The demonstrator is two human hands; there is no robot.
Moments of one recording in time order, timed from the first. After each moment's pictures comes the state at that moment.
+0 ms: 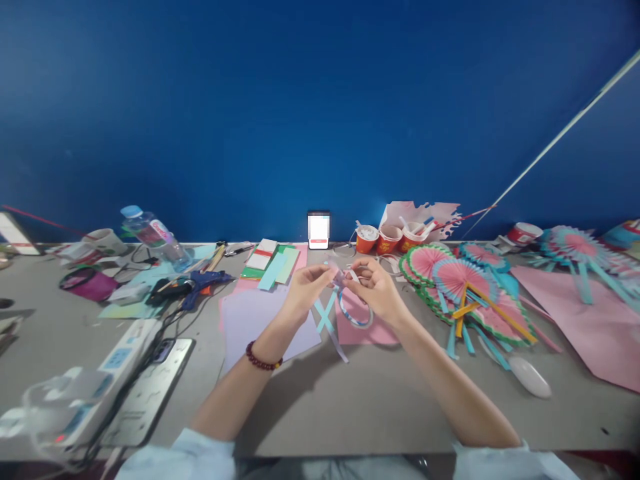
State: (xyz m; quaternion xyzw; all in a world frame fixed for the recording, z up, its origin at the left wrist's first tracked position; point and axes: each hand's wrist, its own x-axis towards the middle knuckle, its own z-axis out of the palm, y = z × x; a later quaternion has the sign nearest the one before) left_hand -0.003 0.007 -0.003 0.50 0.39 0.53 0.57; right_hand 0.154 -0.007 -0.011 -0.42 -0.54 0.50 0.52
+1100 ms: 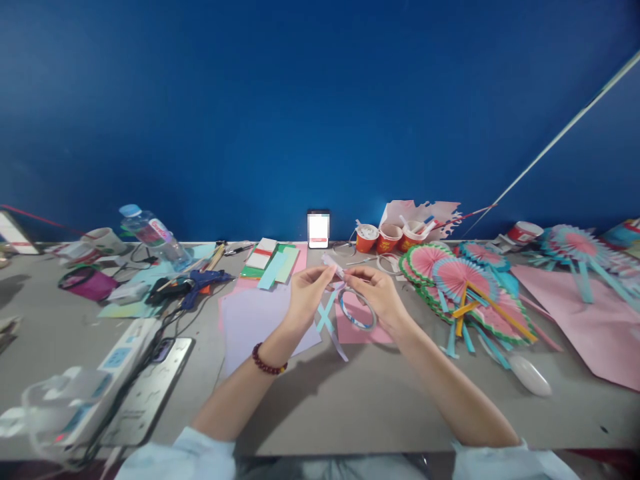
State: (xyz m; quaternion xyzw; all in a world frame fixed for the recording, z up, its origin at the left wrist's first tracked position) left_hand 0.005 -0.001 -0.011 0.45 0.44 0.57 0.53; right_hand 0.145 -0.012 -0.007 -0.50 -0.46 0.52 0.51
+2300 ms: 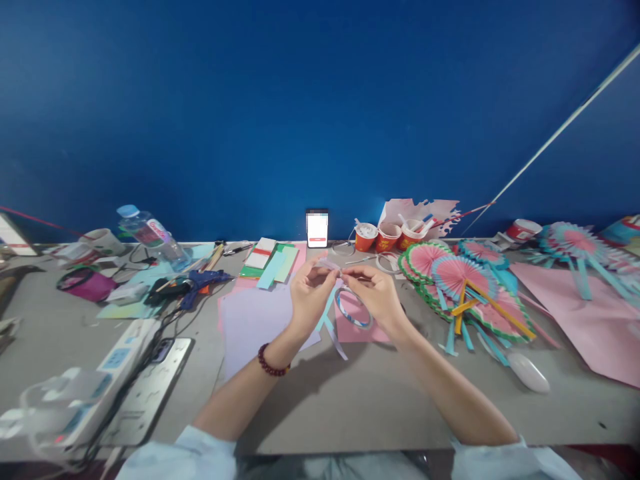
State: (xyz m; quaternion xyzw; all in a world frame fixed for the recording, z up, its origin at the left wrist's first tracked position) left_hand 0.016 -0.009 -0.016 0.46 0.40 0.64 0.46; right_hand 0.145 -0.018 -0.009 -0.50 -0.51 0.47 0.52
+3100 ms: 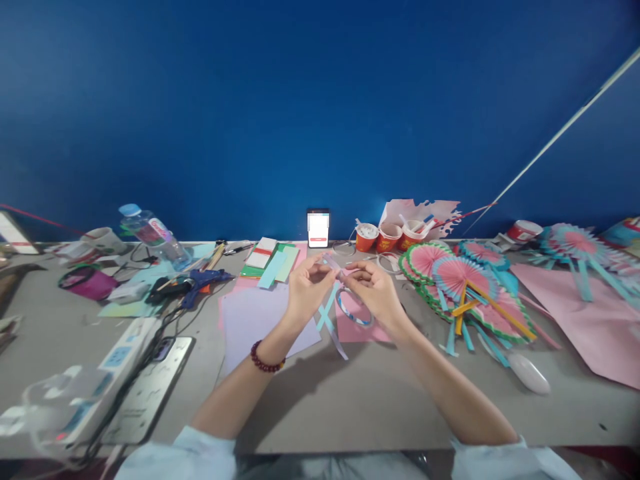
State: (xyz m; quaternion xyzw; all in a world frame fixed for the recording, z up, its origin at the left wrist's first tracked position) left_hand 0.003 0.000 -0.009 0.51 0.42 0.60 0.46; right_hand 0.145 -0.015 -0.008 -0.49 -0.50 0.48 0.53
